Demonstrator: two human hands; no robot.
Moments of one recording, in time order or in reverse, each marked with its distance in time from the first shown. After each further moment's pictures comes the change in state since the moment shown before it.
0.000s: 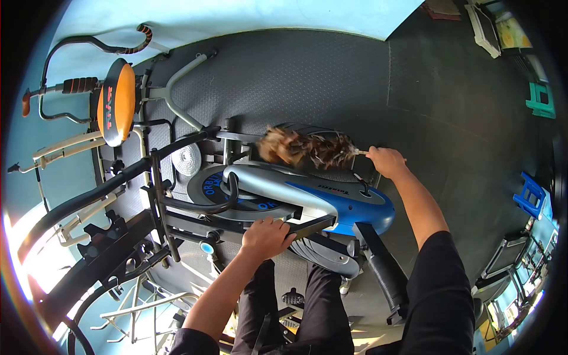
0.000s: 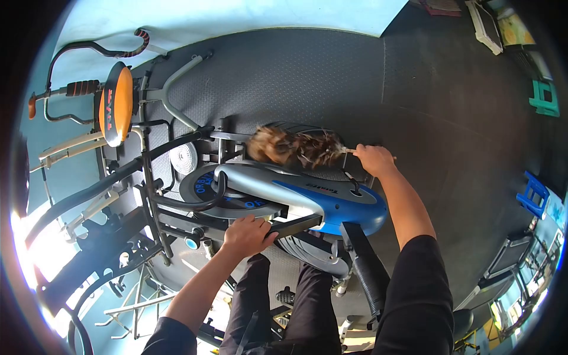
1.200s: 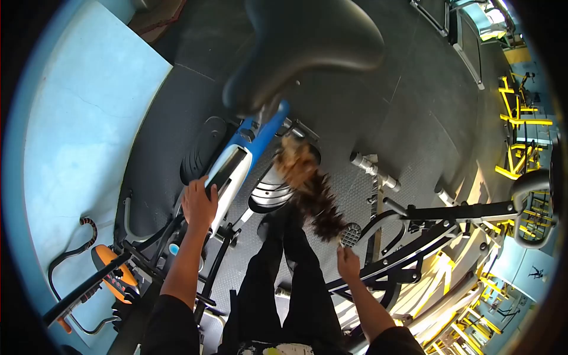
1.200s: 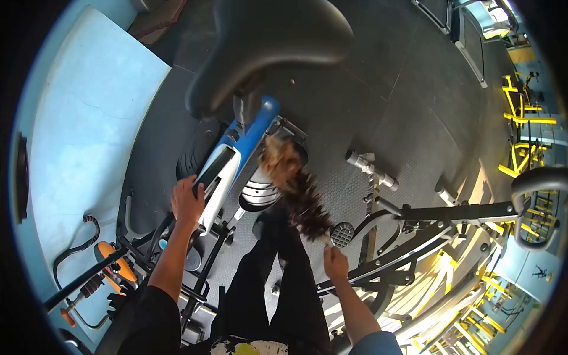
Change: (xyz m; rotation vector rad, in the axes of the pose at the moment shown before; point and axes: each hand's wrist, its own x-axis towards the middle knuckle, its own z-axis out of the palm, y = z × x) left_hand -0.029 0.010 0.004 0.261 0.293 0.390; right_hand -0.480 -0.503 0.362 1.273 0.617 1.415
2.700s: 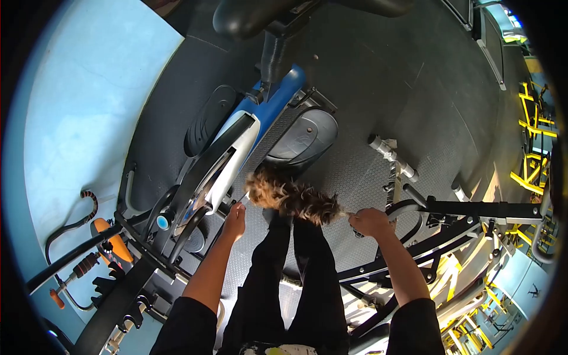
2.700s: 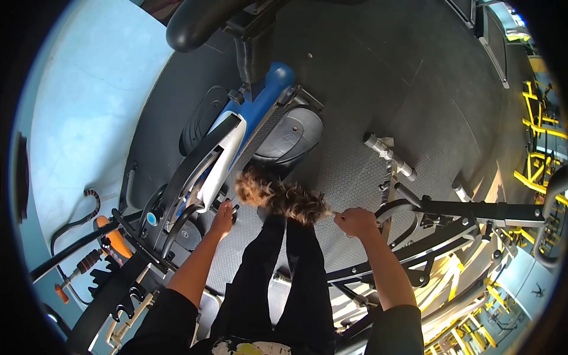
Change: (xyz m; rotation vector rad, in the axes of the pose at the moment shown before) left_hand -0.175 -0.064 0.190 -0.705 -0.582 -0.483; right_hand 0.115 -0.044 -0.050 -0.785 -0.491 -0.250
